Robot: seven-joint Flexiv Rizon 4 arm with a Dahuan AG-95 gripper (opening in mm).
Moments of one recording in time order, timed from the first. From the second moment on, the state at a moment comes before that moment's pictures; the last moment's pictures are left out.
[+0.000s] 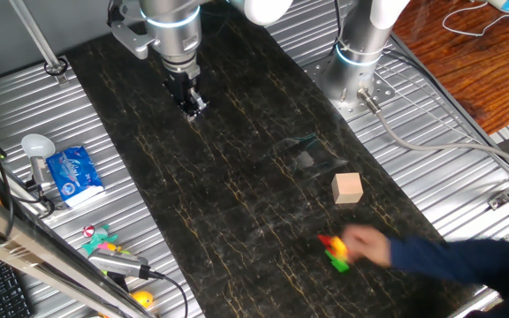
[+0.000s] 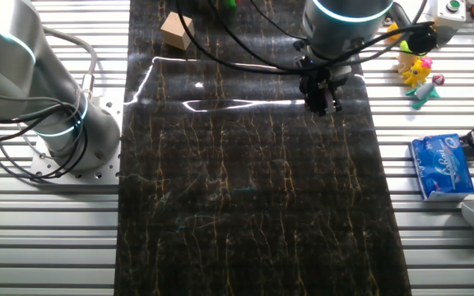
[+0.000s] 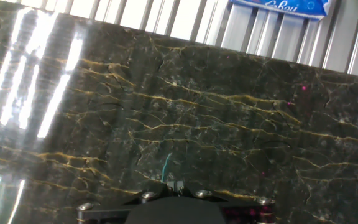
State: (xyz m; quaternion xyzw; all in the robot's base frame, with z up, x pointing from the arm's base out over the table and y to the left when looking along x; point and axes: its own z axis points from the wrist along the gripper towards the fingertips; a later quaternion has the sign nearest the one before) arm 0.502 0.000 0.170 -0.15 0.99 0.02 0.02
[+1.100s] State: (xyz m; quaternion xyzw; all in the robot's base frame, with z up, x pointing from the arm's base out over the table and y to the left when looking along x) arm 0.499 0.000 0.170 -0.16 0.99 0.01 0.01
